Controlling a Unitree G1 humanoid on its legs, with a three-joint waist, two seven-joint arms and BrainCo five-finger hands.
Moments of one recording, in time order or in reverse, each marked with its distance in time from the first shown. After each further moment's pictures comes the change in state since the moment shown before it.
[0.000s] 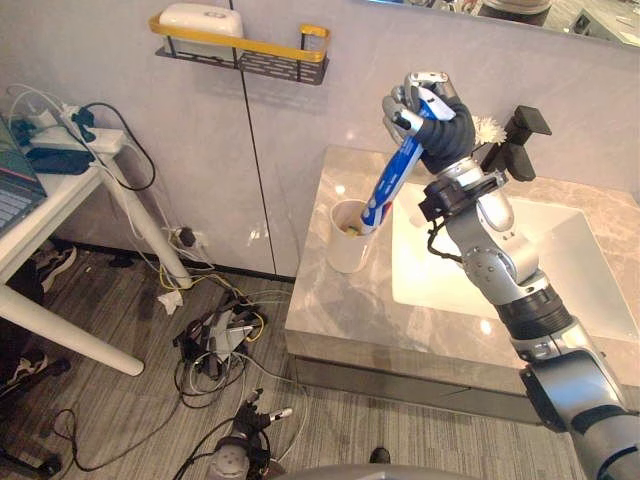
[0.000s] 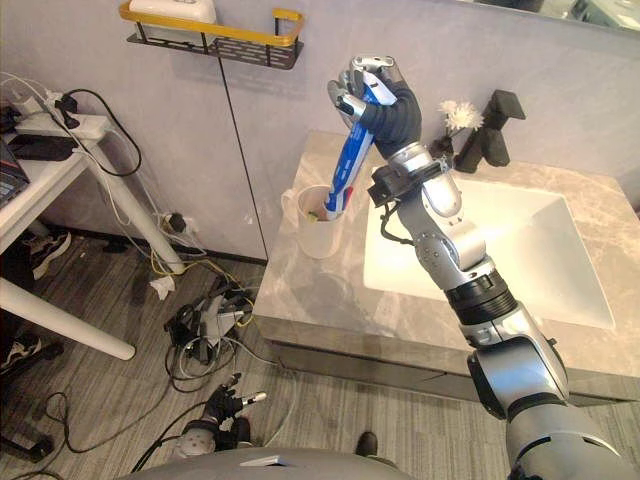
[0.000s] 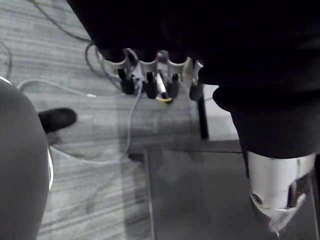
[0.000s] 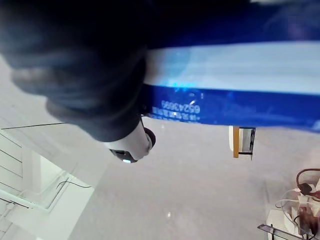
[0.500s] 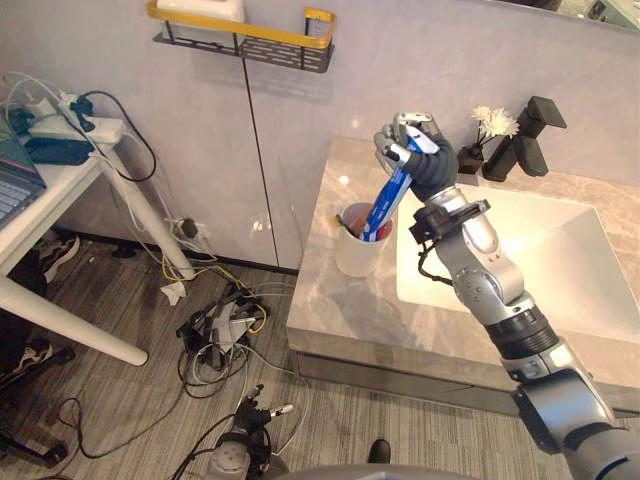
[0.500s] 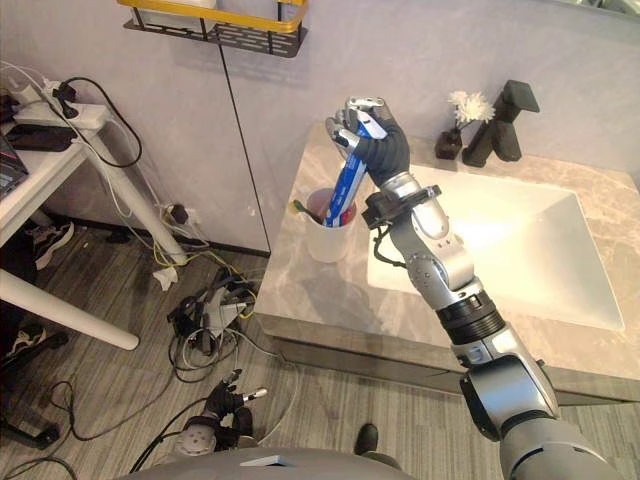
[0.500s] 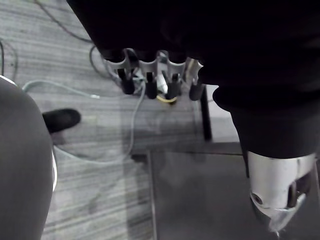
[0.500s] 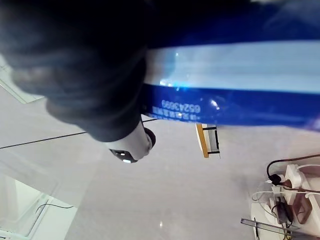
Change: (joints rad) left arm -0.002 -0.006 0.001 -0.007 0.000 0.000 0.002; right arm 0.096 0.067 0.005 -0.001 -0.039 0.021 0.002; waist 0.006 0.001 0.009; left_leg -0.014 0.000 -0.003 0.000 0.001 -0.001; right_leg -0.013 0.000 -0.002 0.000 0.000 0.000
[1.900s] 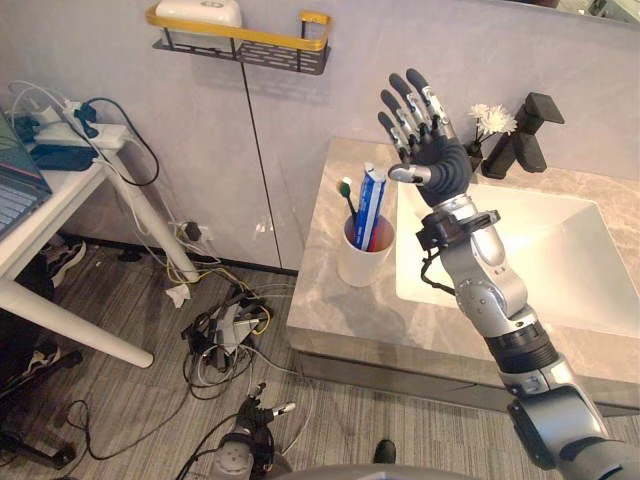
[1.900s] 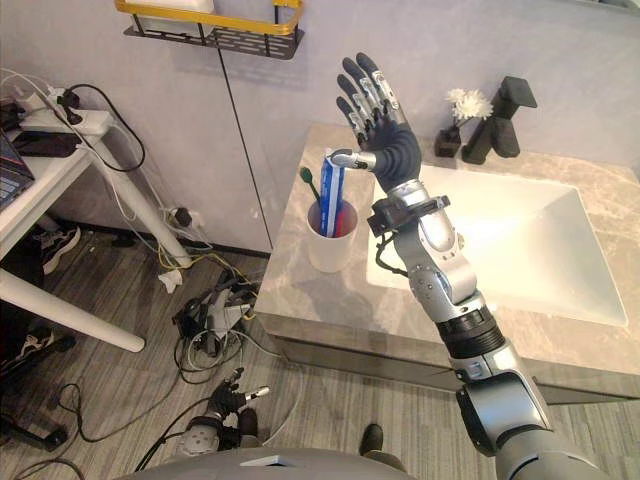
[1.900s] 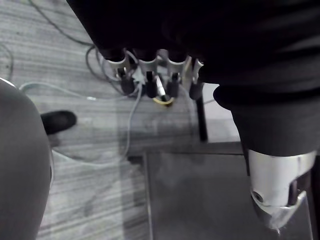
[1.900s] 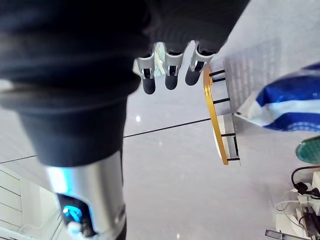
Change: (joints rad) left arm 0.017 -0.012 0.010 -0.033 0.003 0.001 0.005; right arm 0.074 0.032 -0.085 -0.087 -0.019 -0.012 -0.018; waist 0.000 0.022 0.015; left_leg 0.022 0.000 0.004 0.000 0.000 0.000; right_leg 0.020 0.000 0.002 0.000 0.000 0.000
